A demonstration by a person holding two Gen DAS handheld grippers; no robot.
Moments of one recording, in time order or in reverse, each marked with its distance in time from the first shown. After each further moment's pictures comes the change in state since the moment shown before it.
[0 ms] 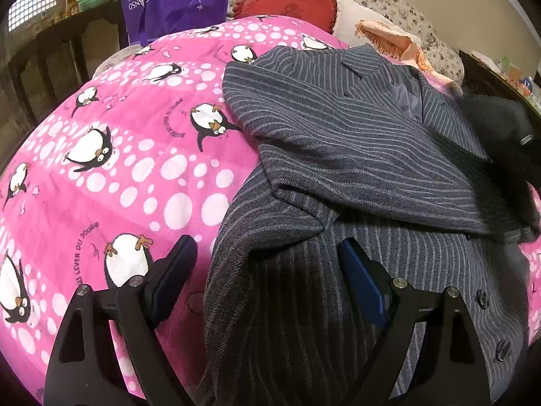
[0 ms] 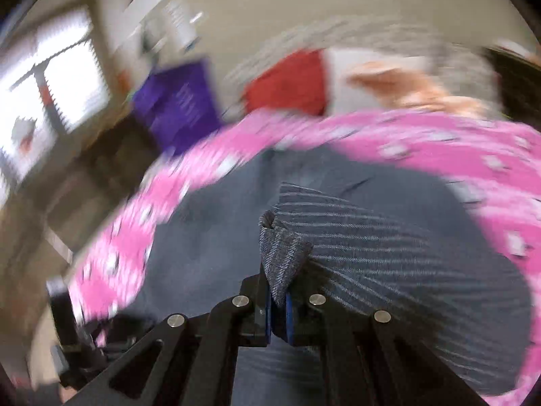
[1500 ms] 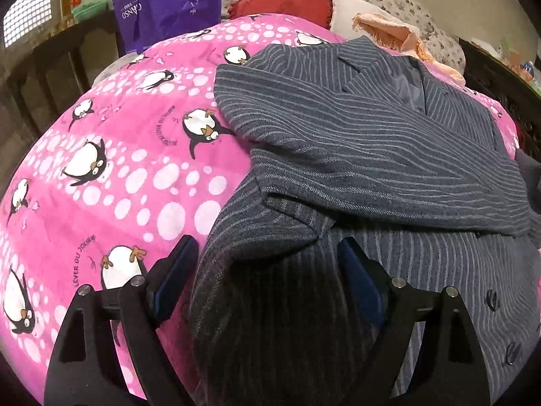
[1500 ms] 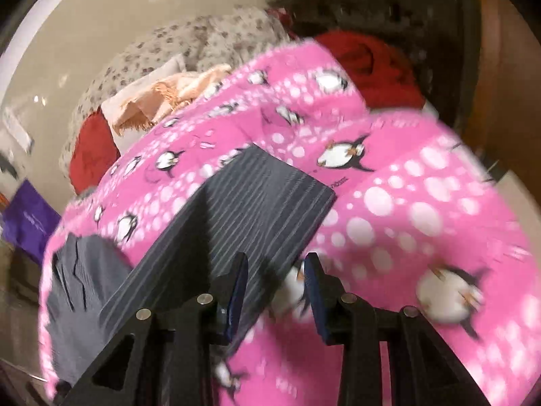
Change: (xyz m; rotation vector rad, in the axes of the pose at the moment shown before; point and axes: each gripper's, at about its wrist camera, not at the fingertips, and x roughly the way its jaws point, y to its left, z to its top) left arm 0.010 -0.011 0.007 0.044 0.005 0.038; right arm -0.146 -0.364 -0.047 0.612 -0.005 -0.385
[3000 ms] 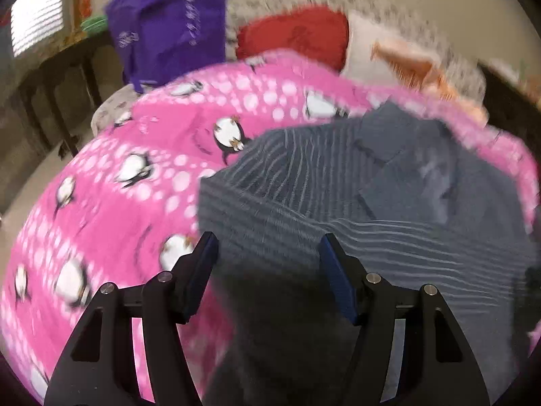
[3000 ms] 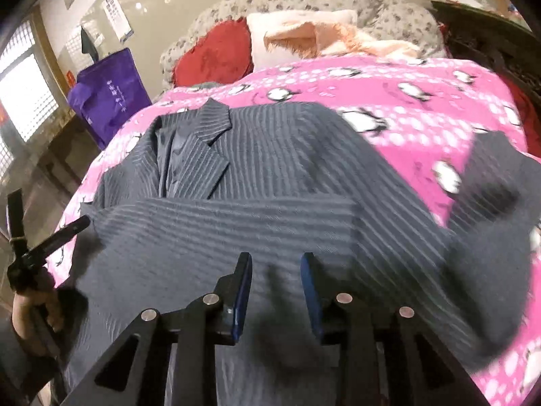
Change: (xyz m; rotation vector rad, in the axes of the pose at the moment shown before) left arm 0.045 -0.023 0.107 -0.012 -0.032 0.089; right arm 0.025 0.234 -0.131 -0.450 0.089 0.184
